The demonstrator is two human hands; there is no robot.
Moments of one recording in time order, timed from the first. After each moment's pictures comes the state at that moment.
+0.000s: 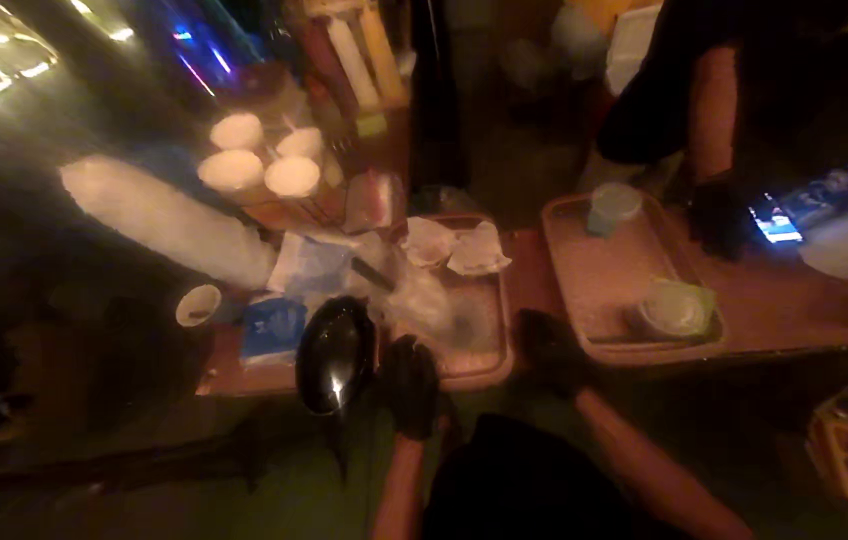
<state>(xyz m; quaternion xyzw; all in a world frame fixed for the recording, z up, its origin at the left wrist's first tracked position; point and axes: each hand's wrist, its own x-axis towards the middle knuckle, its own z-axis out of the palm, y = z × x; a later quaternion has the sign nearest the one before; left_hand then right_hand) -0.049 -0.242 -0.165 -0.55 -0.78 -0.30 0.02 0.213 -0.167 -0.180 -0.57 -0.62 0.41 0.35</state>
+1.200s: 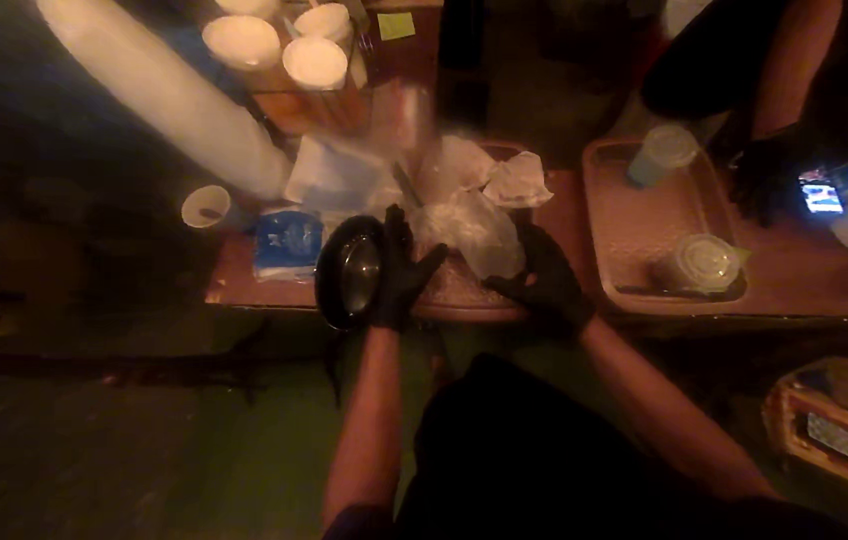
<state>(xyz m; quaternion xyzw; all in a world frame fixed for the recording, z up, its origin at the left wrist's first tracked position) -0.114 -0.198 -0.115 -0.47 -0.68 -0.45 -0.32 0.151 -0.155 -0.118 -0.48 -0.79 0.29 0.23</state>
